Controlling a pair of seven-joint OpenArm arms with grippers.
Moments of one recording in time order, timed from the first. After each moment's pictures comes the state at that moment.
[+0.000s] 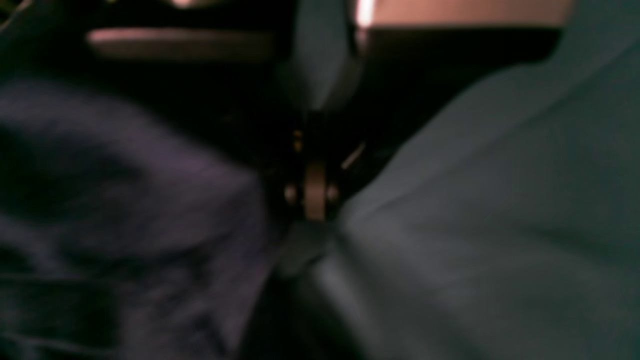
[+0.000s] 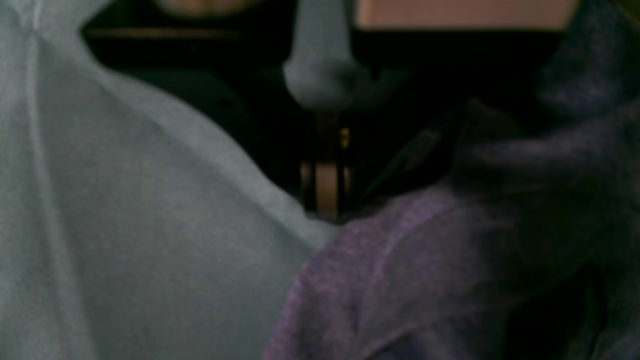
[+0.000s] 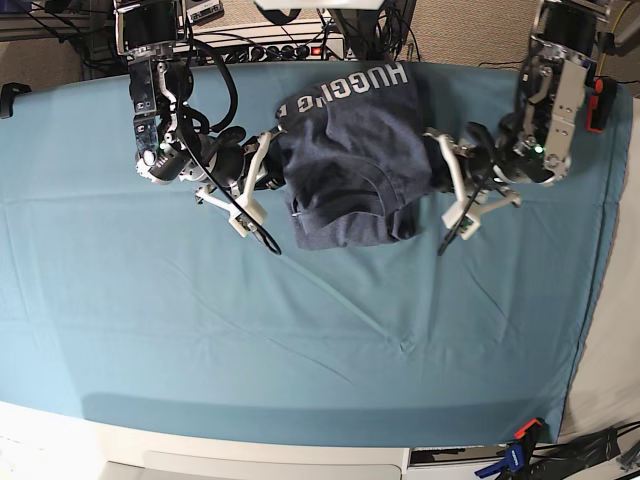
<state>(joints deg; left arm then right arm) 5.1 -22.3 11.3 96.4 -30.8 -22.3 55.7 -4.1 15.1 -5.2 95.9 27.1 31.3 -60.3</state>
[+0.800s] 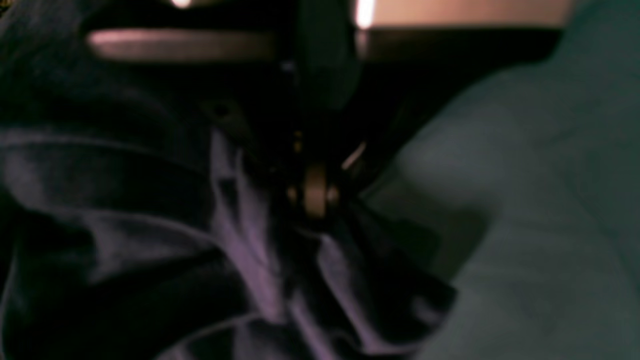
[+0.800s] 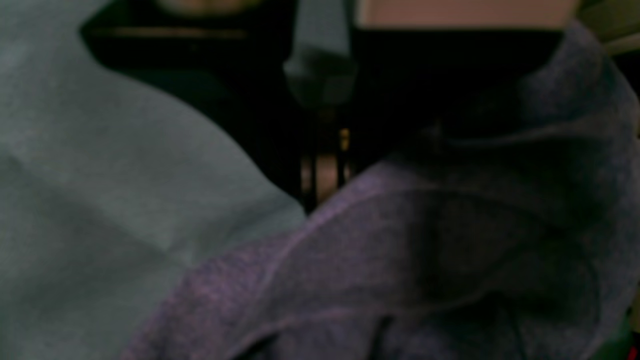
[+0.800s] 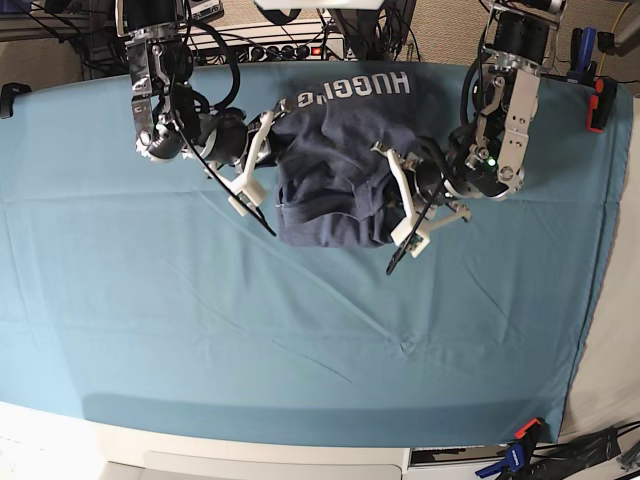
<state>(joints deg) -0.3 -11.5 12.0 95.3 -25.5 -22.9 56.2 -9.9 15.2 -4.8 96.4 35.3 31.2 -60.2</state>
